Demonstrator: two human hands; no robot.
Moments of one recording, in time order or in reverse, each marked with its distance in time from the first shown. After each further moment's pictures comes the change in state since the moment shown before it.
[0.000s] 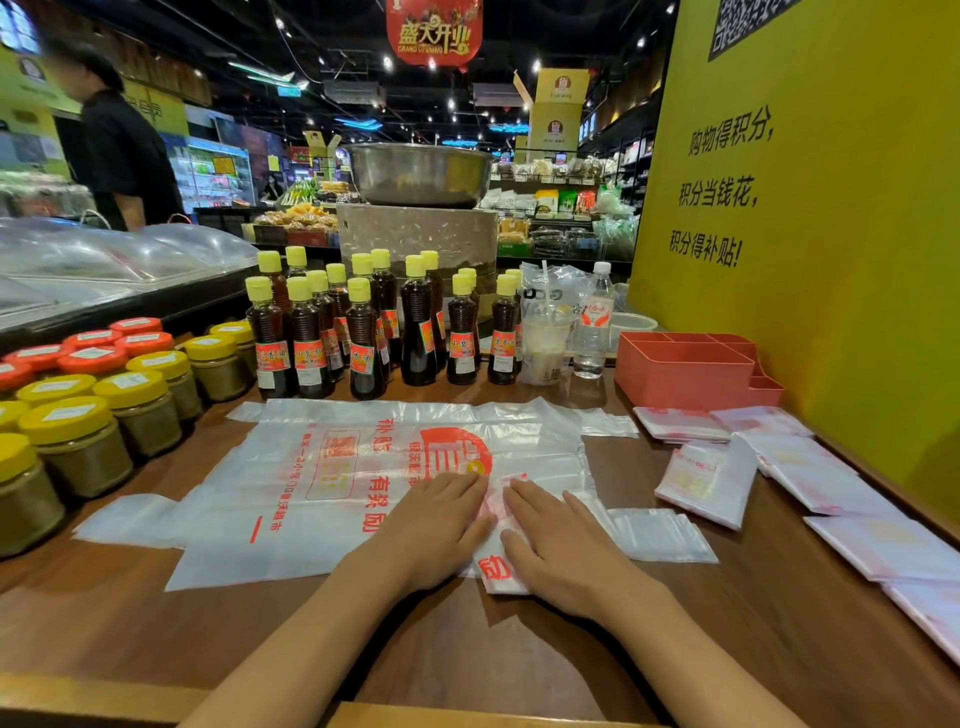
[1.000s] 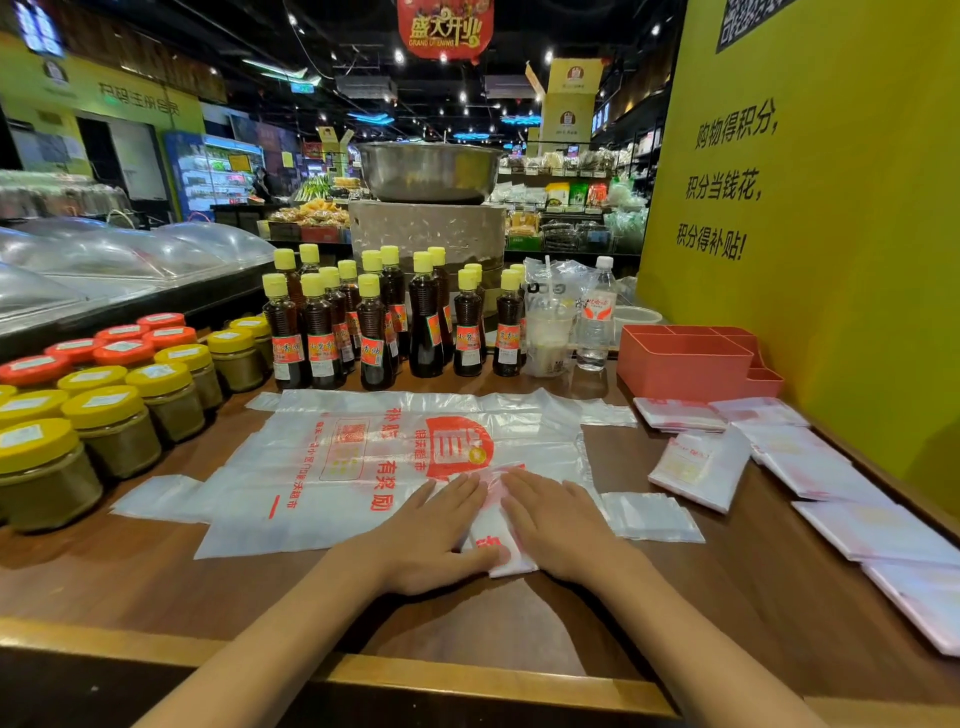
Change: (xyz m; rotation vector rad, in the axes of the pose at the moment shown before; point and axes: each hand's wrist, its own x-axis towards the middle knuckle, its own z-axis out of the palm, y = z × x) left_hand -0.034 0.009 -0.011 -0.085 -0.270 0.018; right_hand 0.009 0.000 -0.001 -0.038 -0.024 0.026
